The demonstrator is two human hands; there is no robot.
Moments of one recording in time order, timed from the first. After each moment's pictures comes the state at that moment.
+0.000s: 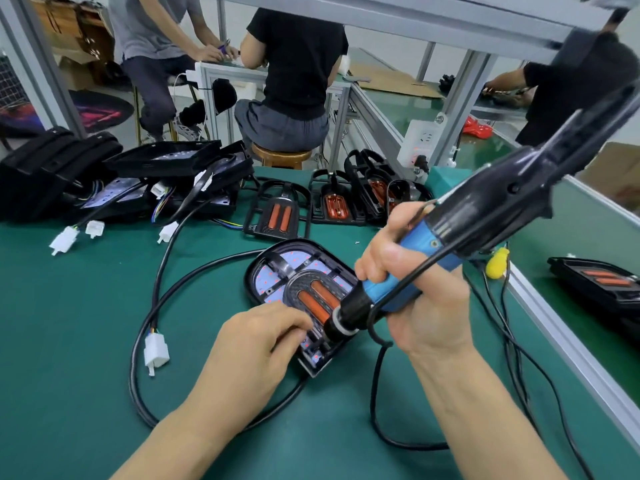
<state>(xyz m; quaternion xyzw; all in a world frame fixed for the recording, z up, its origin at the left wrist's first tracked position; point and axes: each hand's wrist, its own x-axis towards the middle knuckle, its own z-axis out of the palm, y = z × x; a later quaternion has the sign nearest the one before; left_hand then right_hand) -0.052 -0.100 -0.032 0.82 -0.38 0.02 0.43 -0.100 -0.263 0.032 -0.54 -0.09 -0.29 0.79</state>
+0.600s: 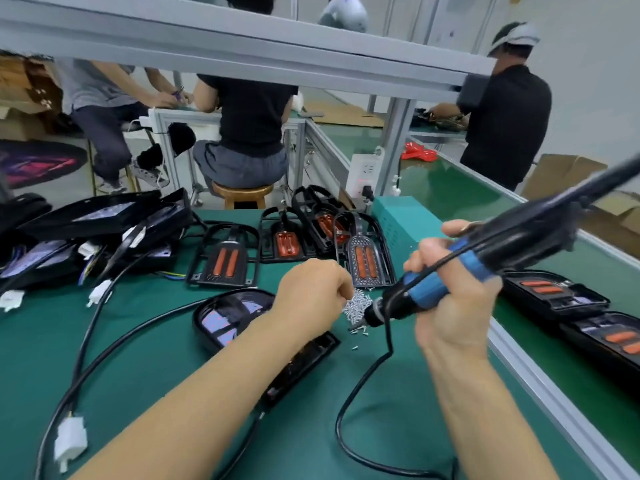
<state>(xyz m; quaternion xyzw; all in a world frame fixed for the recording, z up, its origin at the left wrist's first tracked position) -0.010 -0.257 0.020 0.86 -0.45 0.00 0.24 -0.116 -0.351 0.041 -0.47 0.07 -0.55 0.69</state>
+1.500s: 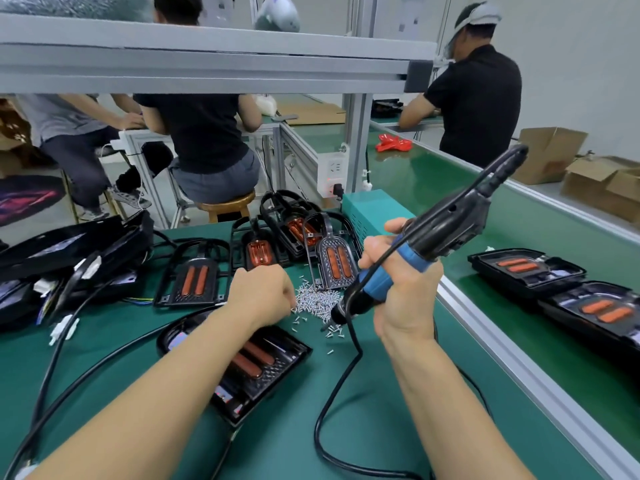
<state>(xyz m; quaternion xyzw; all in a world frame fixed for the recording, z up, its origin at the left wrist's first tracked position) 0.032 -0.275 0.005 0.92 -0.39 -0.06 0.08 -0.104 -0.369 0.028 -0.46 0.08 -0.52 0.72</state>
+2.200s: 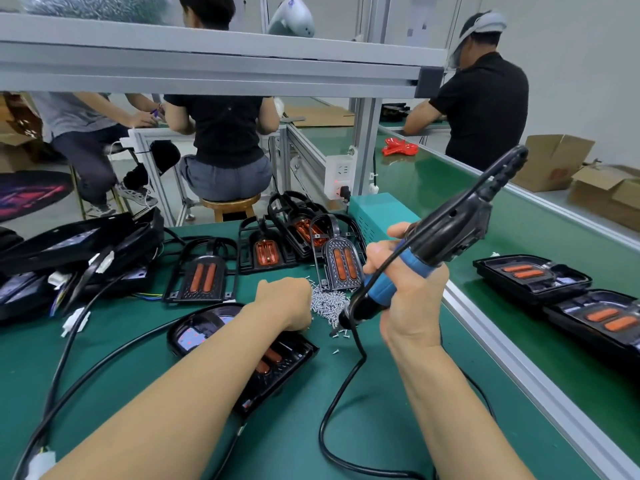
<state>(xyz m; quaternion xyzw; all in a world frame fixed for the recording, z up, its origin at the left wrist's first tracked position) 0.022 -0.292 -0.008 0.90 -0.41 -0.11 0.01 -0.107 -0.362 0.029 -0.49 0.09 -0.51 0.70</state>
